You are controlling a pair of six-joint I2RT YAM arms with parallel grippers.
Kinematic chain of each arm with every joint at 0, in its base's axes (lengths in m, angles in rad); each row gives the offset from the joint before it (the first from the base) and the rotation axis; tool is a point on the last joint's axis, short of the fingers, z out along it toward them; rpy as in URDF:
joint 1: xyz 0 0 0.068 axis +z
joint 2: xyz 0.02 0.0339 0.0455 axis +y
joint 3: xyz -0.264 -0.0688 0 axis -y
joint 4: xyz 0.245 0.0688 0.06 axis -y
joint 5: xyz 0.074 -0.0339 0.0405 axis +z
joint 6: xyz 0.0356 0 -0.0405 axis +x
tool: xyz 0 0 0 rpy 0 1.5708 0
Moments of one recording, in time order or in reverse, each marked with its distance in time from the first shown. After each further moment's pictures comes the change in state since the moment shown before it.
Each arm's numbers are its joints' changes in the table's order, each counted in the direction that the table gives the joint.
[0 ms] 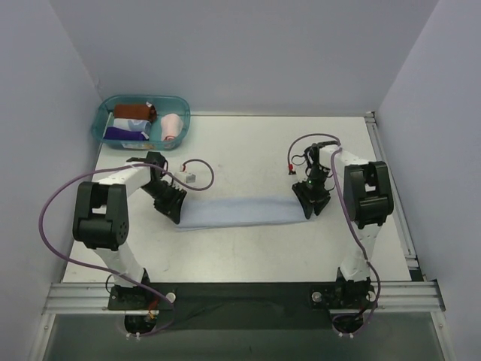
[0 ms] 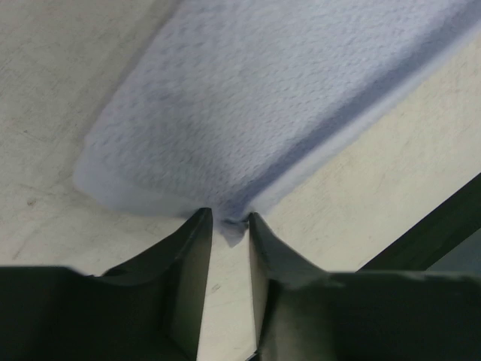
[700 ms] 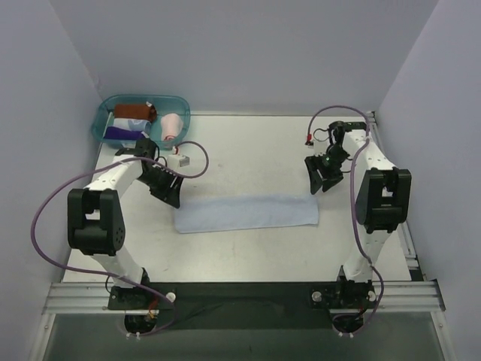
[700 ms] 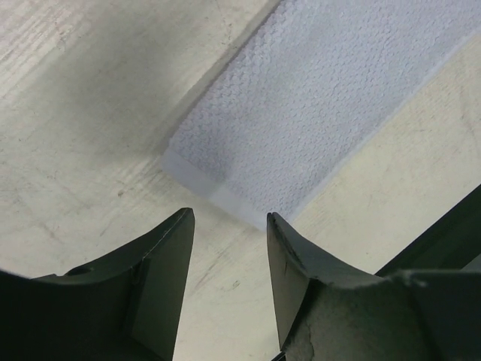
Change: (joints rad) left arm 0.040 -0.062 0.103 0.001 -0.041 -0.003; right arm -0.122 -0.117 0.196 -0.080 0.136 -0.025
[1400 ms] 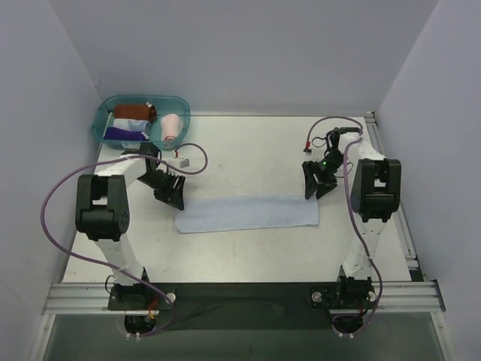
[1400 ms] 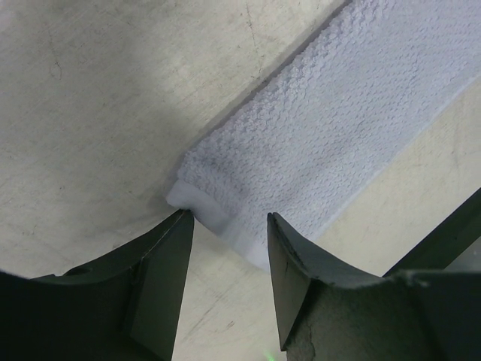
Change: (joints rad) left arm 0.027 0.159 0.014 0.071 -0.067 -0.085; right arm -0.041 0.188 0.026 0.014 0.119 0.045
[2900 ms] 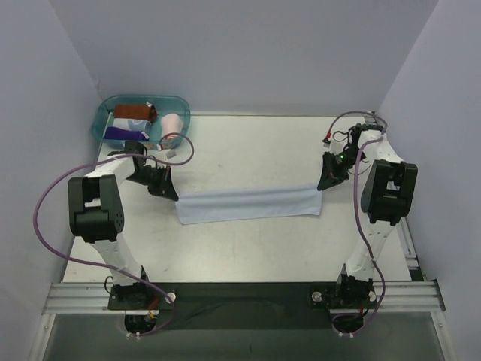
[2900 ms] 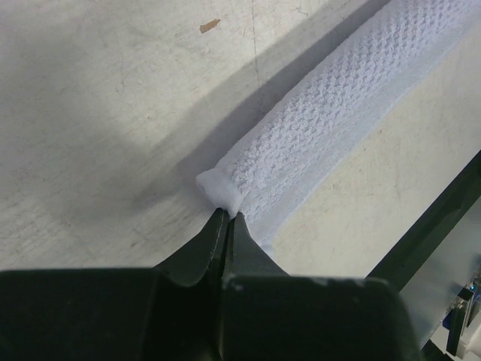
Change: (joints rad) left arm 0.110 -0.031 -0.016 0.069 -0.150 -0.092; right arm -0.143 -0.040 0.013 -0.015 0.139 0.023
